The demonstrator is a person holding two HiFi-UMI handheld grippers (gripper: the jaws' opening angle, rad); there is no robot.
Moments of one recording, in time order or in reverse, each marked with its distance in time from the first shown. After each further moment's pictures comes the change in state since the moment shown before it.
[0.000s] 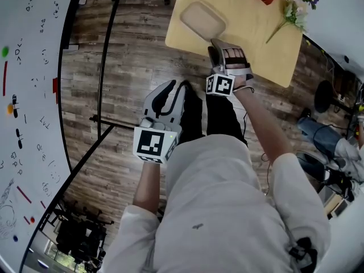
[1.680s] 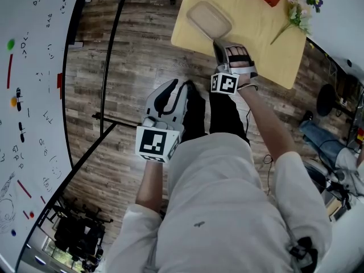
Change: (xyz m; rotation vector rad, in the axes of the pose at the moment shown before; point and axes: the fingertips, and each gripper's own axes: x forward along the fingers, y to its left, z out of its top) left arm -0.009 0.004 0.003 -0.001 -0.018 0.028; right arm 0.002 -0.010 0.006 -0.049 -0.027 -0.038
